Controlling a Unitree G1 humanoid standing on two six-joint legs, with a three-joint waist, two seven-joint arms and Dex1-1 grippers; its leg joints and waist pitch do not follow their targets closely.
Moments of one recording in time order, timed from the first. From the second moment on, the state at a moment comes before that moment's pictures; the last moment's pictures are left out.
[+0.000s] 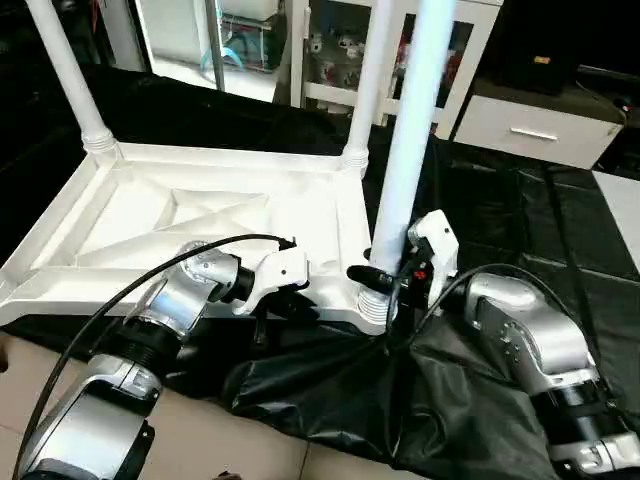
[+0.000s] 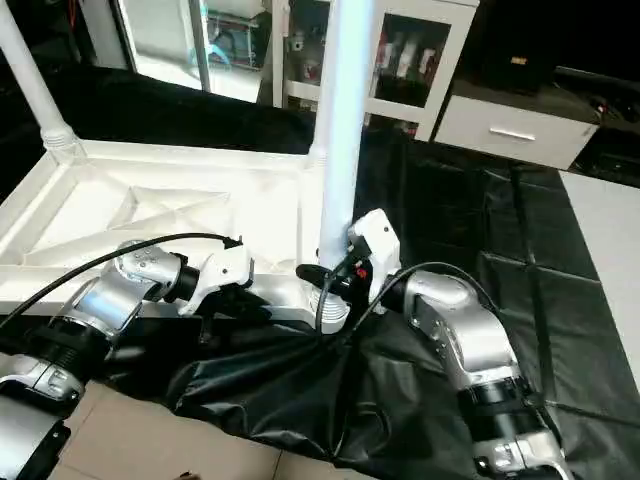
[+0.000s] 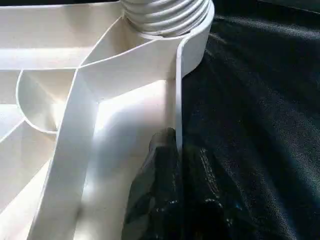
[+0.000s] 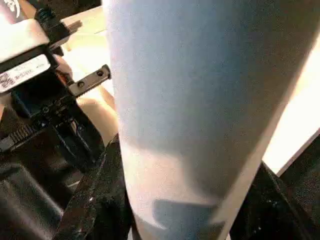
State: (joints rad) left arm -0.68 0.36 -0.33 0.67 0.13 -0.01 -1.28; right arm -0.42 -0.30 0.11 0.18 0.32 0.50 0.79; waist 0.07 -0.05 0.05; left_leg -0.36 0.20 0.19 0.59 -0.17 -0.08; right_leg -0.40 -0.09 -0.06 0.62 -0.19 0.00
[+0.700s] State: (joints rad) left arm -0.67 0.36 -0.34 0.67 0.13 -0.01 -1.27; right arm -0.24 -0.24 -0.01 0.17 0.42 0.33 0.76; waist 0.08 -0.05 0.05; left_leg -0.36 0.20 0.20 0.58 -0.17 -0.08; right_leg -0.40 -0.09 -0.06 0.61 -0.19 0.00
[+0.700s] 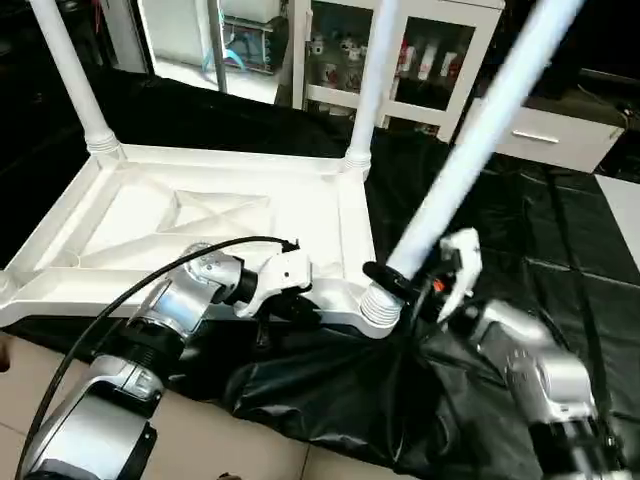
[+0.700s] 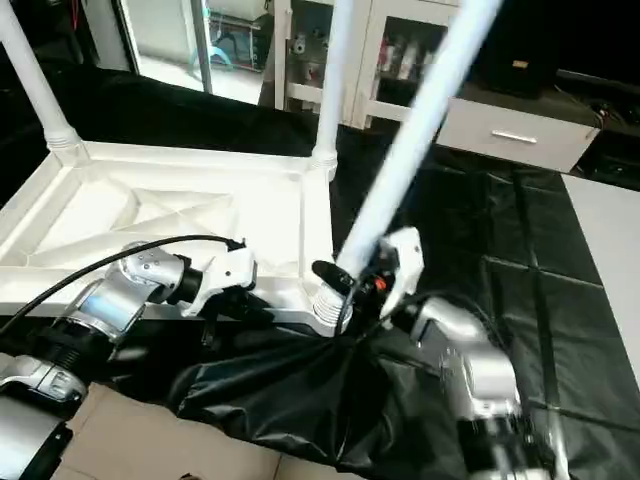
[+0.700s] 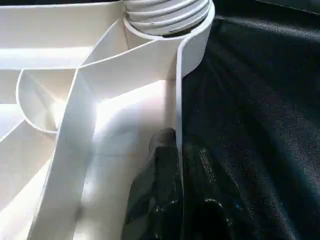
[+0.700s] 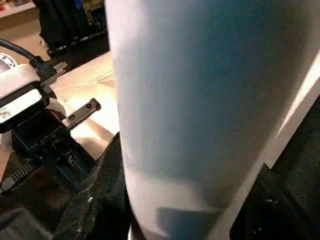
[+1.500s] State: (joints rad) left arm -0.67 0.35 -0.36 0.65 0.13 -0.01 -1.28; right arm -0.13 -0.32 0.11 0.05 0.27 0.15 0.77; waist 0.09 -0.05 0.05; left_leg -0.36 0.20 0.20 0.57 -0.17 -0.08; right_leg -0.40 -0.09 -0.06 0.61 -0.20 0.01
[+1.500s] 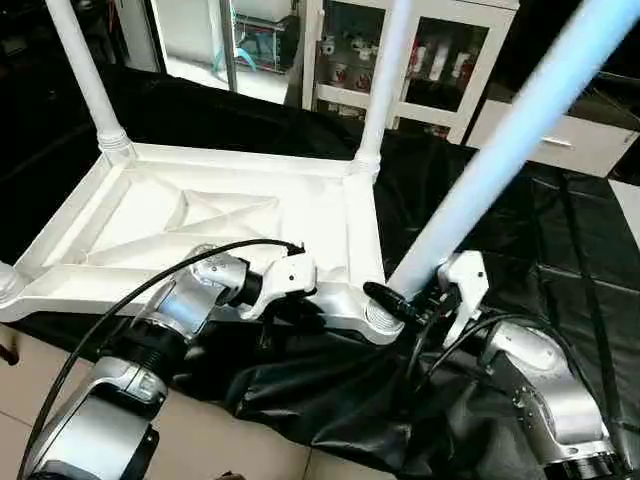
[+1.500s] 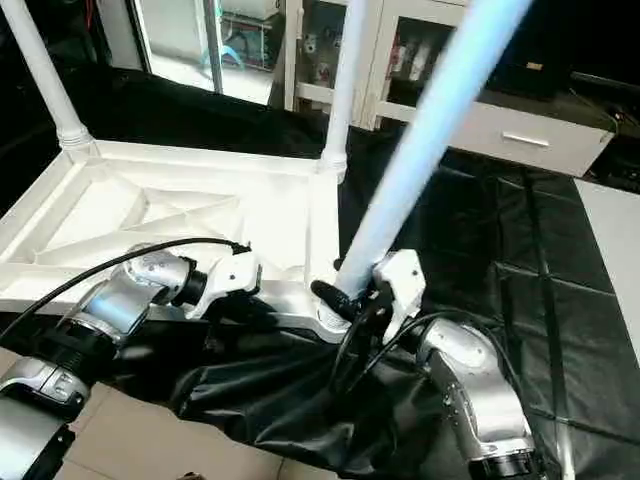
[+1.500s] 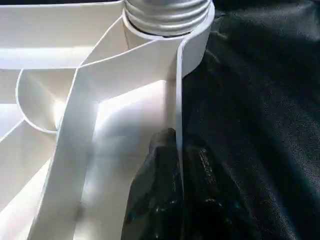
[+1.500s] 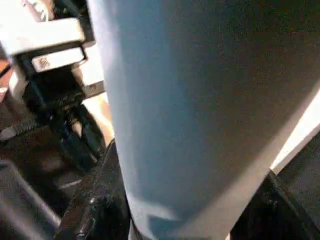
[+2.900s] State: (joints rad) left arm -0.70 0.26 -0.31 0.71 0.15 0.17 -1.06; right arm -0.35 -0.15 0.07 0.30 0.22 0.23 0.41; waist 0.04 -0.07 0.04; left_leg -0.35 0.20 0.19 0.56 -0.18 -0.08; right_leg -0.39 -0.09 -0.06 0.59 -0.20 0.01
